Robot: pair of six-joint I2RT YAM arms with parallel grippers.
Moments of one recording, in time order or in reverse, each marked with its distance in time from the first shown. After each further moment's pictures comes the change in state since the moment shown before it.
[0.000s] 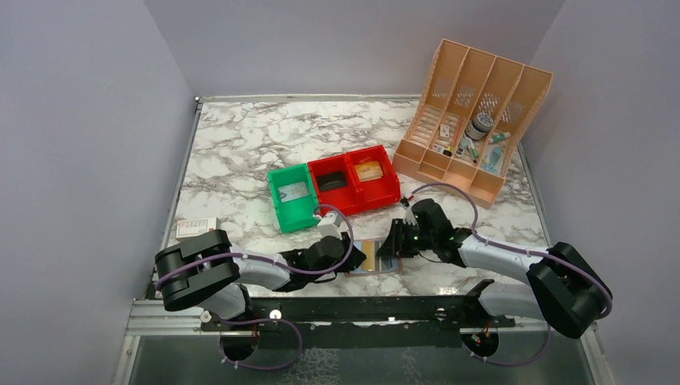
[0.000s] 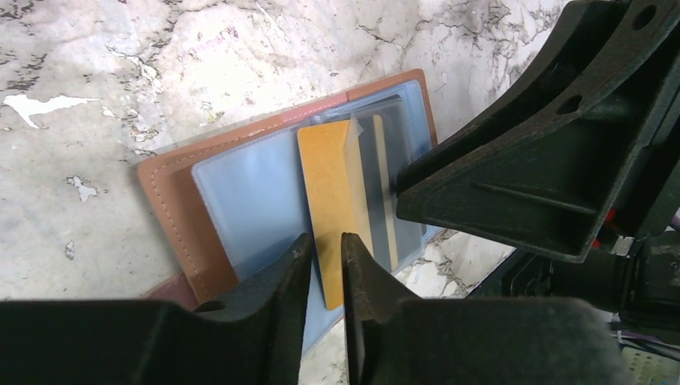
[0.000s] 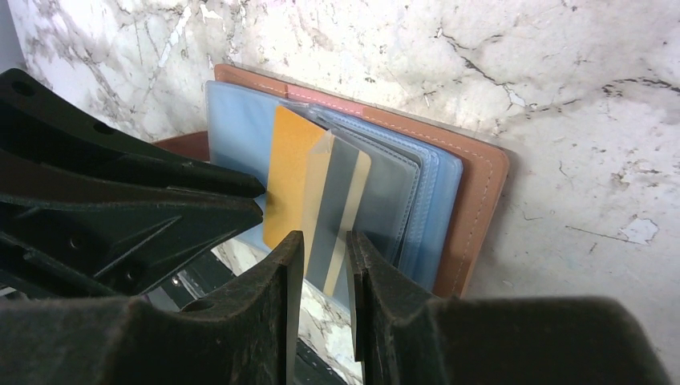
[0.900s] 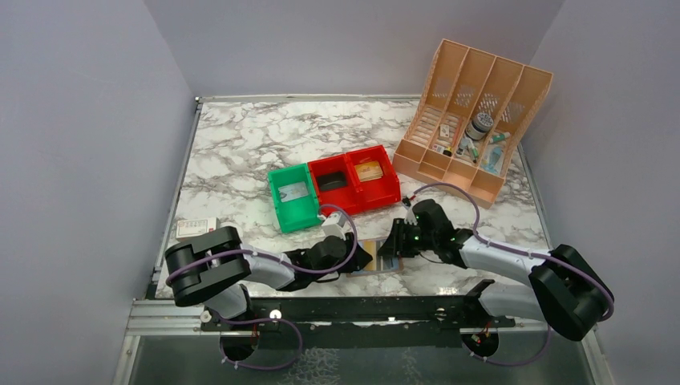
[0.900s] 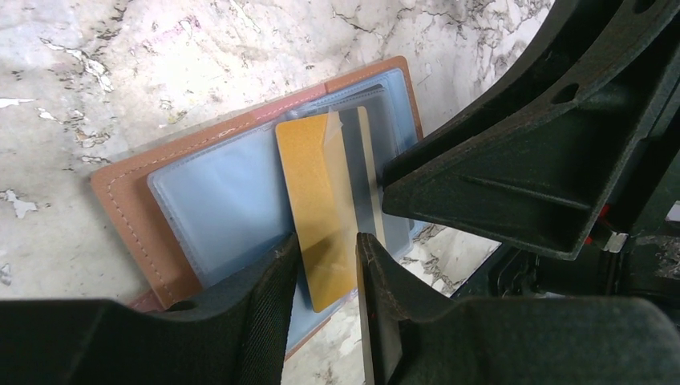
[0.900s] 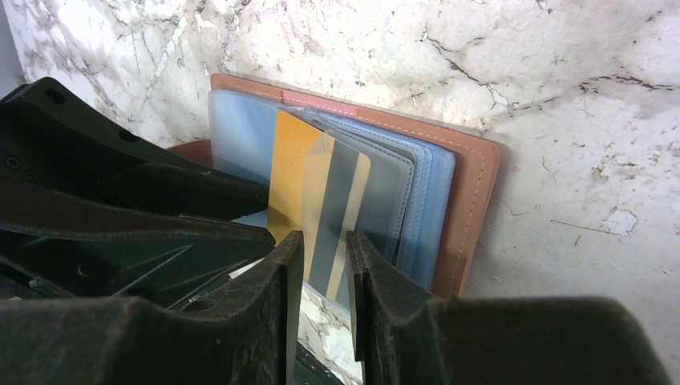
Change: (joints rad) left arm 0.000 0.053 0.008 0.056 0.044 0.003; right arm 0.000 -0.021 -0.005 -0.010 0.031 0.010
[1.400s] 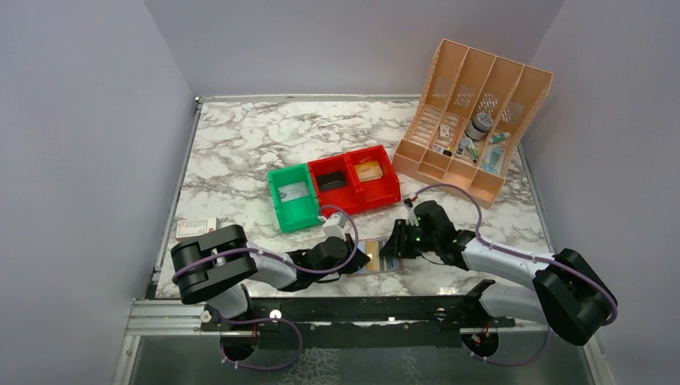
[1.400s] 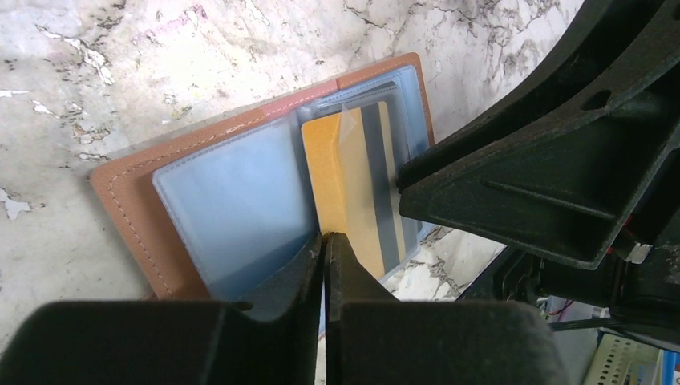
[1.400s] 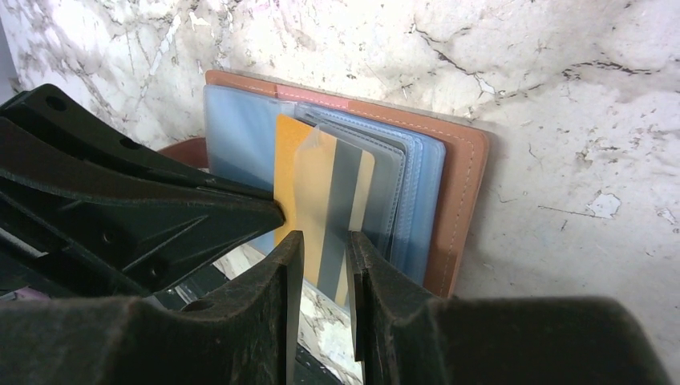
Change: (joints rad) left arm 0.000 0.051 0.001 0.049 0.003 -0.021; right arm 0.000 -0.034 -0.018 -0.010 0.016 -0.001
